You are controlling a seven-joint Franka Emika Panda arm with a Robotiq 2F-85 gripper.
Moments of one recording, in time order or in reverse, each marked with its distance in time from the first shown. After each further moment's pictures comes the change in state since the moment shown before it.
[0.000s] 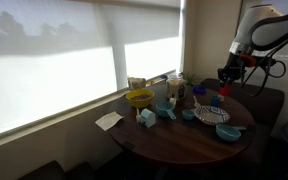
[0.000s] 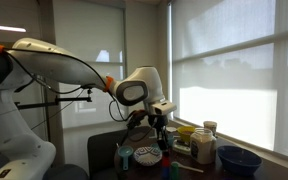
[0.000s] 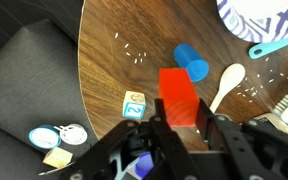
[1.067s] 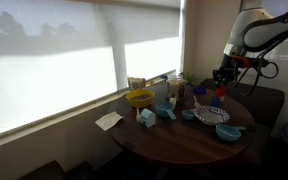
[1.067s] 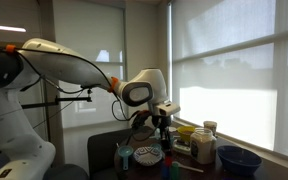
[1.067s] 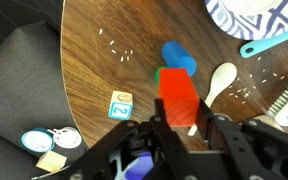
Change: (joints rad) arm 0.020 0.066 0.003 0.047 0.014 0.002 0.005
